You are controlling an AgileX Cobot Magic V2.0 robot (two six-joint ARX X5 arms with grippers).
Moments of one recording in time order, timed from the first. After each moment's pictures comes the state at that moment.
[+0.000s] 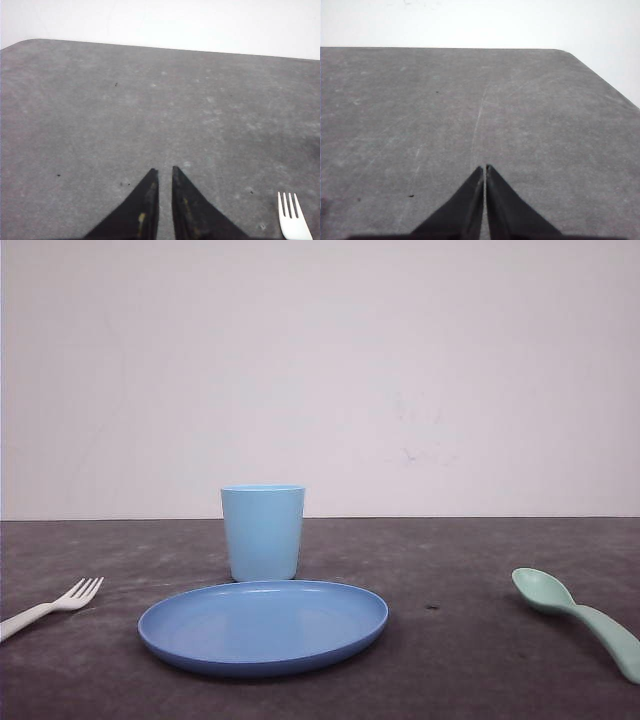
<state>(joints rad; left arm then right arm) -0.02 0.00 0.03 -0.18 -0.08 -0.06 -0.05 0.00 0.02 -0.17 0.03 0.03</state>
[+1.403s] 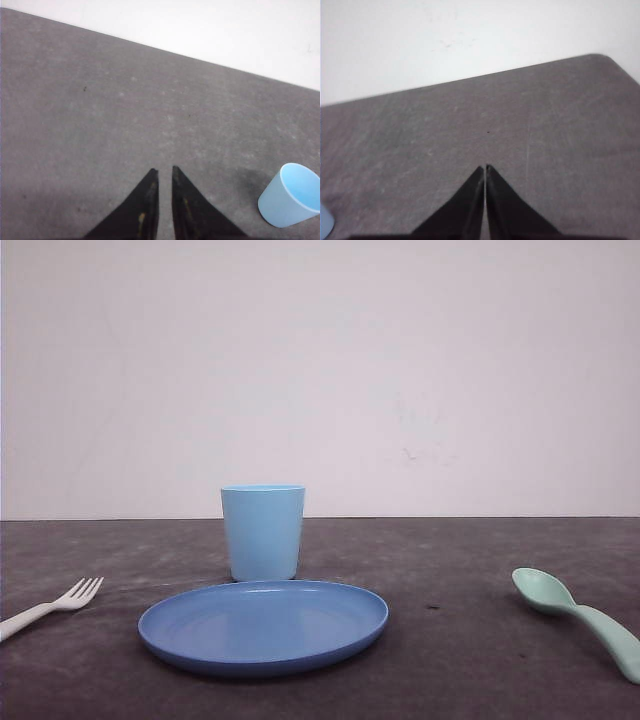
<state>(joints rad) -0.02 0.52 0.67 -0.47 0.03 -0.23 -0.02 0.46 0.69 -0.48 -0.10 0.20</state>
